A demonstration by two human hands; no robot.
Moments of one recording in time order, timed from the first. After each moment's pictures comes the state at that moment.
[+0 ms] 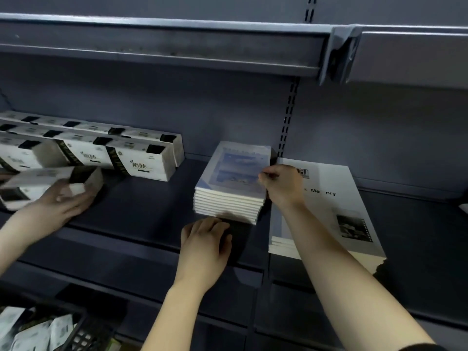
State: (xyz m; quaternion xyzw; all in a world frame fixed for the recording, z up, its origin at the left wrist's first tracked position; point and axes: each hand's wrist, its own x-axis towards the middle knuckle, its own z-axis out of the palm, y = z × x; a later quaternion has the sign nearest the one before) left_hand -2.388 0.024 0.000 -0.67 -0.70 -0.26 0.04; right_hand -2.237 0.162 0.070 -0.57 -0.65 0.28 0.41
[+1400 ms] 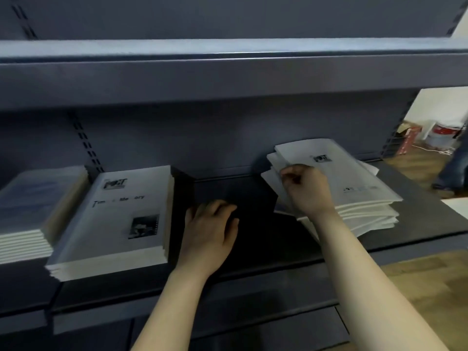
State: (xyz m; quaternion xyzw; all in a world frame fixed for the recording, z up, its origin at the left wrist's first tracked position) left_hand -2.021 0.051 0.066 -0.82 -0.52 -0.22 -0.04; right_hand -1.801 0.084 0.101 -0.70 -0.57 0.10 0.42
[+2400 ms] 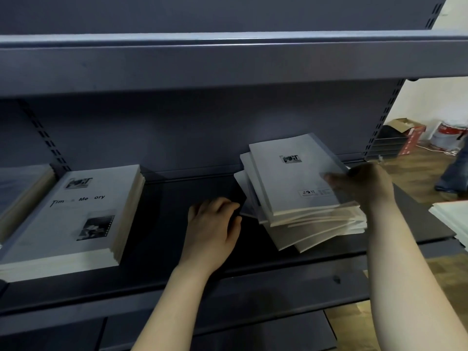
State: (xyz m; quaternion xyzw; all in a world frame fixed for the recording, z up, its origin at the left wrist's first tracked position) left_hand -1.926 0.049 0.064 -0.82 -0.53 -0.22 -0.03; right_hand -1.634 0.062 0.117 -0.82 -0.44 0.11 0.35
